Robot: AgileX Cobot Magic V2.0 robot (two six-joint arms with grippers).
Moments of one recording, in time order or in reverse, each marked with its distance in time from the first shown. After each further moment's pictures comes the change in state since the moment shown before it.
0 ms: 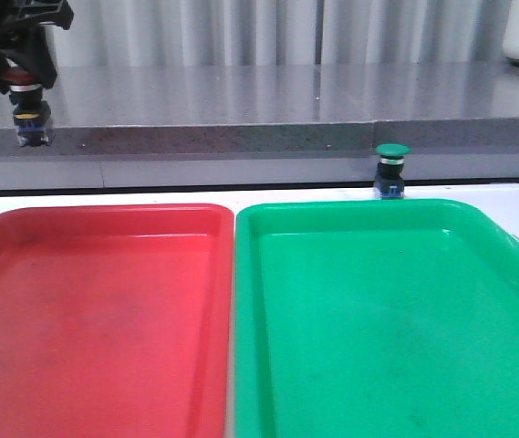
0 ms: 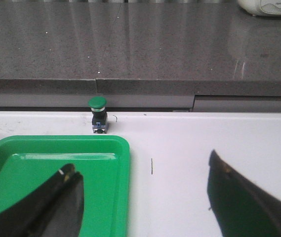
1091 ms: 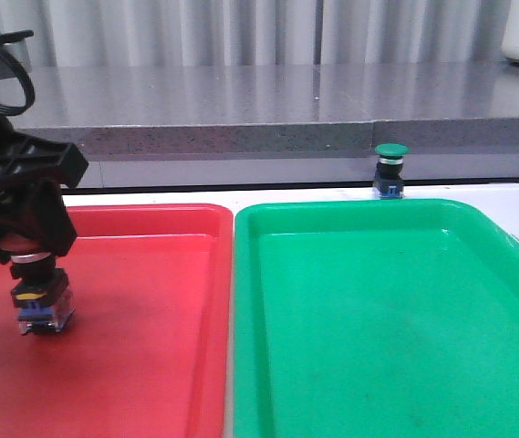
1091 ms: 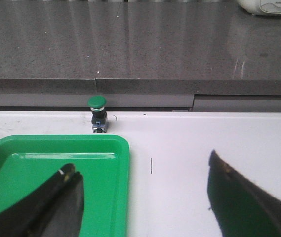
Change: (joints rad) left arm -0.228 -0.239 0.598 -0.133 -0.158 0.000; right arm 0.000 0.000 0.000 0.000 0.002 0.000
